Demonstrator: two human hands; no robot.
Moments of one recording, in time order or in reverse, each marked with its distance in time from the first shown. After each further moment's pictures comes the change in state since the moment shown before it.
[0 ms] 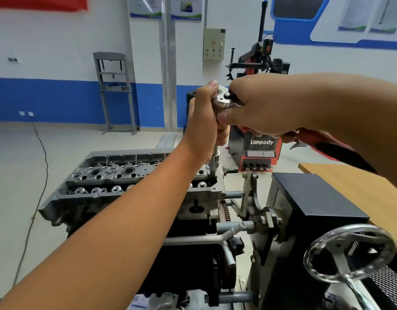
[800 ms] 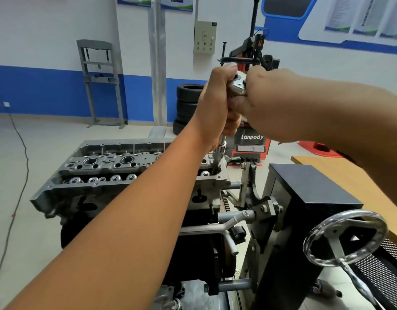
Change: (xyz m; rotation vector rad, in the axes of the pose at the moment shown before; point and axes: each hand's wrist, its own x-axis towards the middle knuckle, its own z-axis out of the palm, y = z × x) left_hand 0.001 0.000 -0.009 -0.022 -0.167 -0.063; right_hand -0.016 -0.014 0.030 -0.225 0.259 -0.099
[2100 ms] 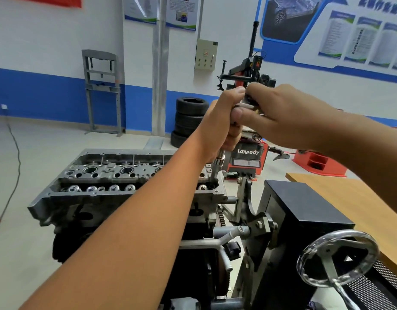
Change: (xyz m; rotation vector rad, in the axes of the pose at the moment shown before) left_hand 0.006 0.002 -0.005 0.101 -0.052 -0.018; right_hand 0.007 0.036 0.005 0.089 0.122 -0.023
